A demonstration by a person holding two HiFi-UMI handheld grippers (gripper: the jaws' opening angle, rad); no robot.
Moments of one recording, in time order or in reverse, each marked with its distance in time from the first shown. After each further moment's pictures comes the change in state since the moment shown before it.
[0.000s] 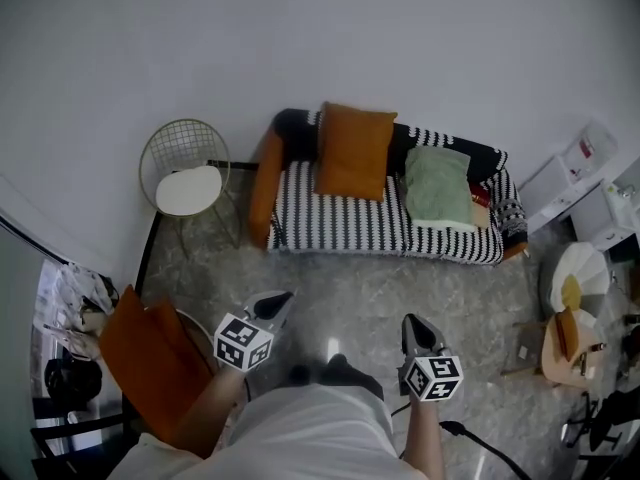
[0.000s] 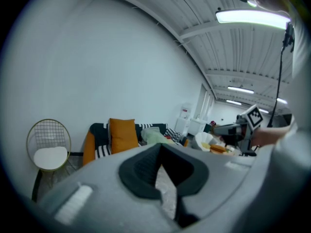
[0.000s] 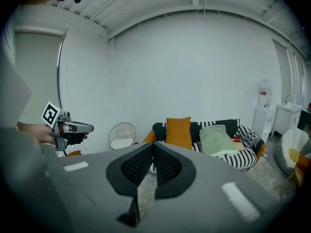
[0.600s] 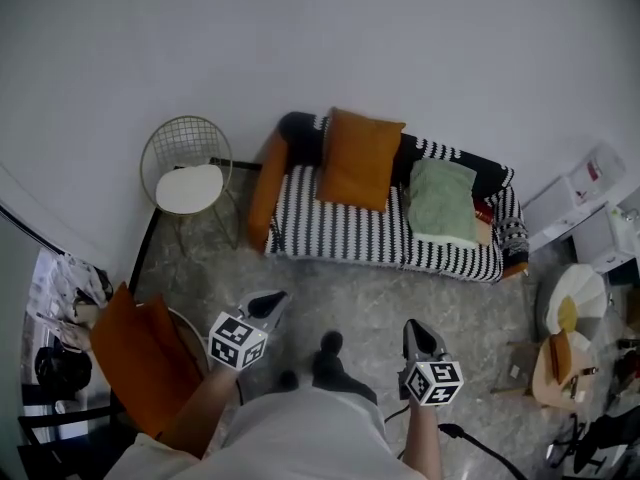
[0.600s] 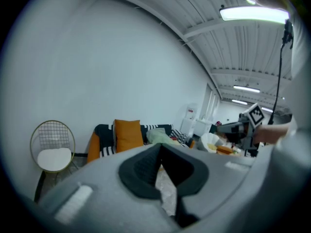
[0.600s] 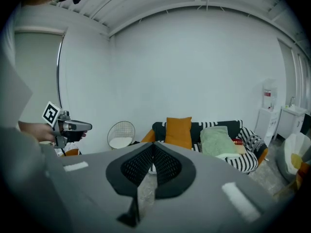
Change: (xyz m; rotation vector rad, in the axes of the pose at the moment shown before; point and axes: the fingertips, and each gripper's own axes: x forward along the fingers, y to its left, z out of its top) left arm 0.033 0.033 0.013 -0.013 -0.003 0.062; right arm 0.039 -0.038 0.020 -0.020 0.030 0.025
